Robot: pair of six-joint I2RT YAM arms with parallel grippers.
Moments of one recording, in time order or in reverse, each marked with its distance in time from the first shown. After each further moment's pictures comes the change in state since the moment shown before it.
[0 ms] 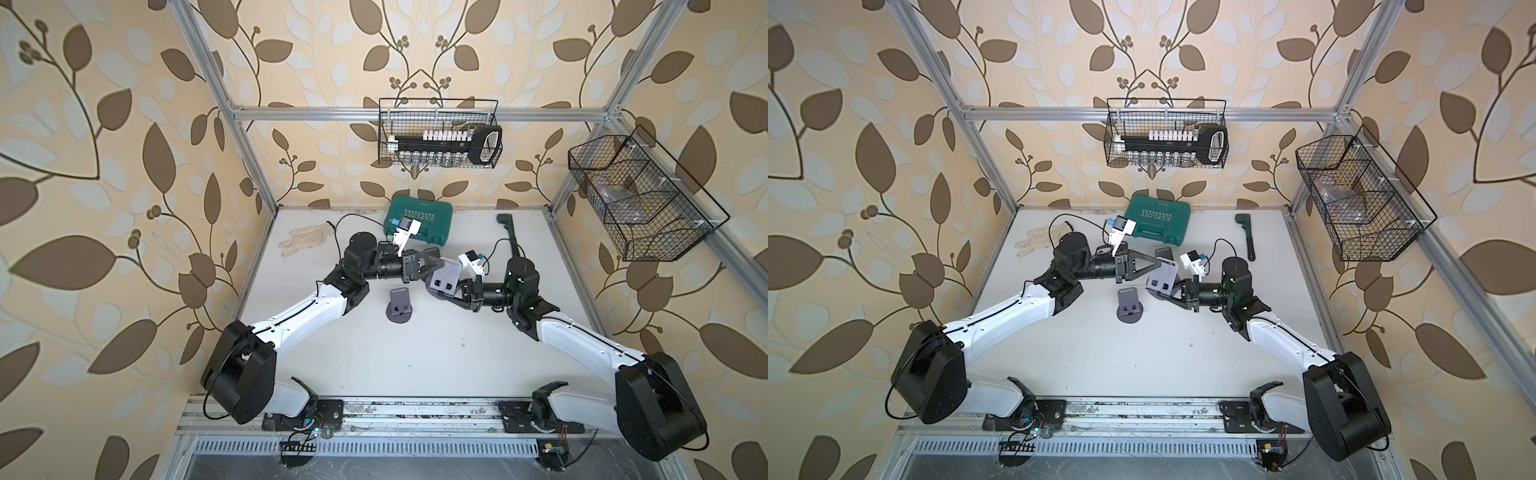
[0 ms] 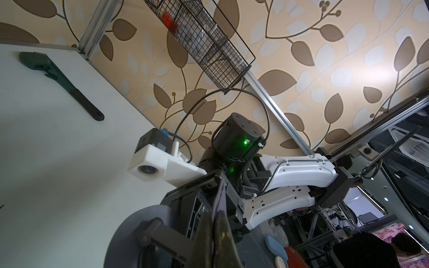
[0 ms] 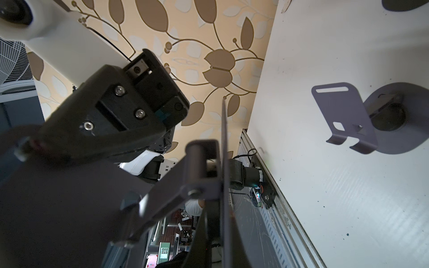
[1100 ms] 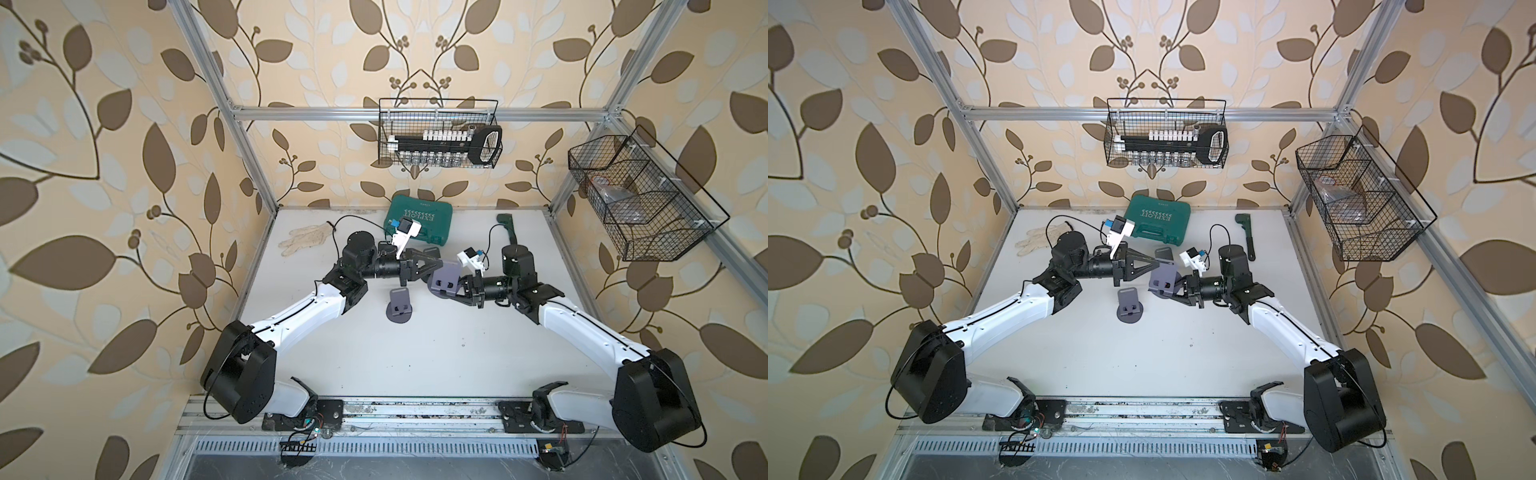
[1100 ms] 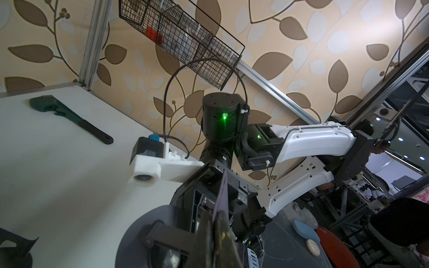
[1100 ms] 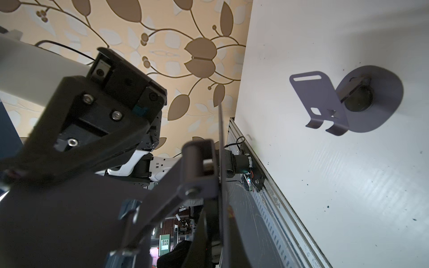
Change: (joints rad) left arm 0.005 0.005 -0.006 0.023 0.037 0.186; right arm -0.060 0.037 0.221 -0.541 -0.039 -0.310
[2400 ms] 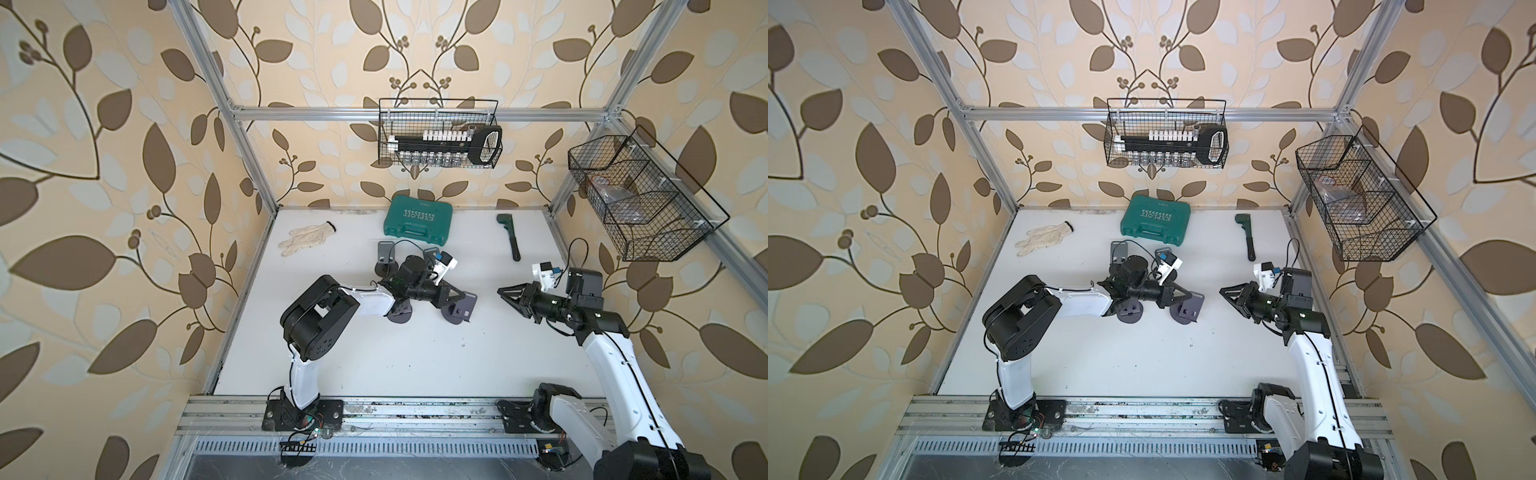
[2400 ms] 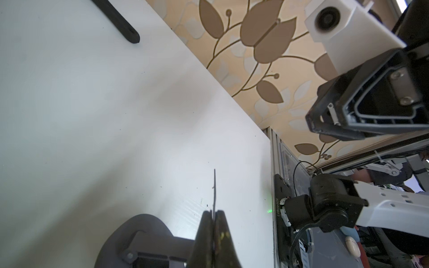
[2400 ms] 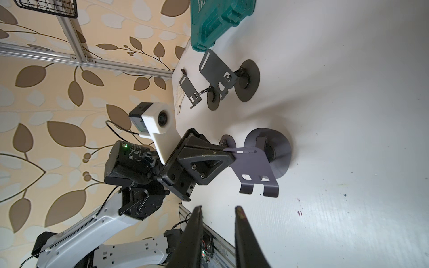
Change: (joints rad) left arm -0.182 0.517 0.087 -0.023 -0.213 0.120; right arm -0.478 -0.367 -0.094 -0.497 0.288 -0.226
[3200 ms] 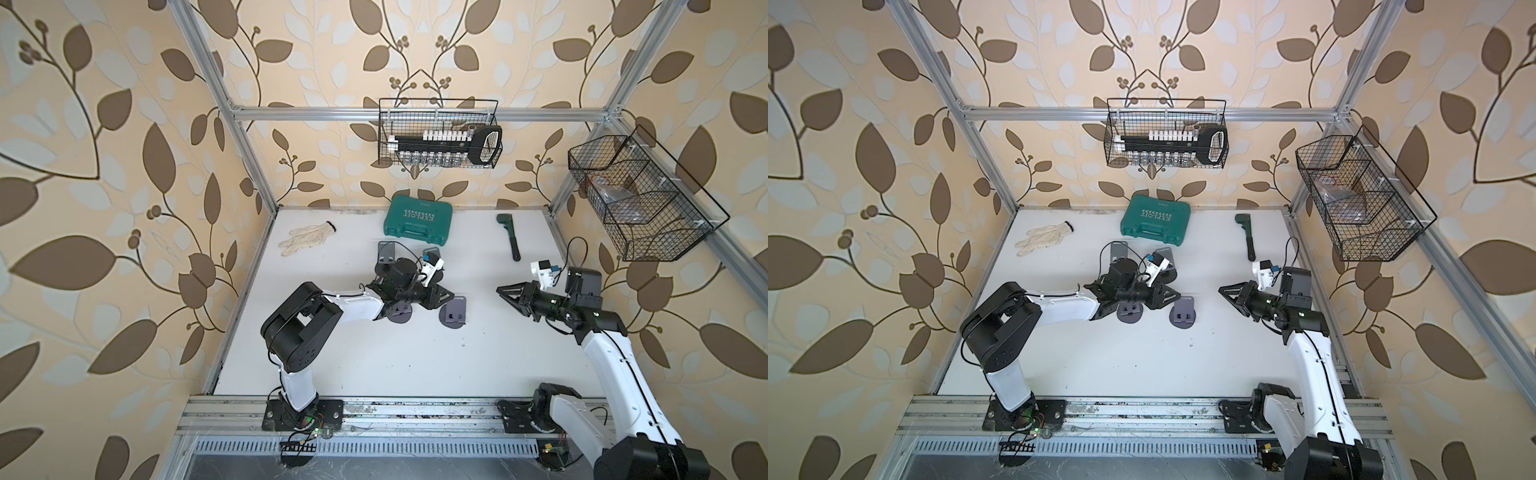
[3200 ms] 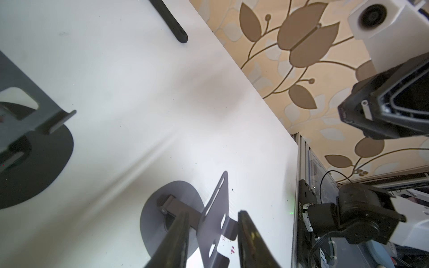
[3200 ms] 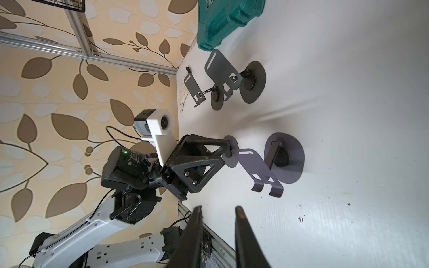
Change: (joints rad) left arm 0.019 -0.148 -0.090 -0.130 -0.146 0.018; right arm -0.001 0.014 -0.004 0.042 -0.026 -0.022
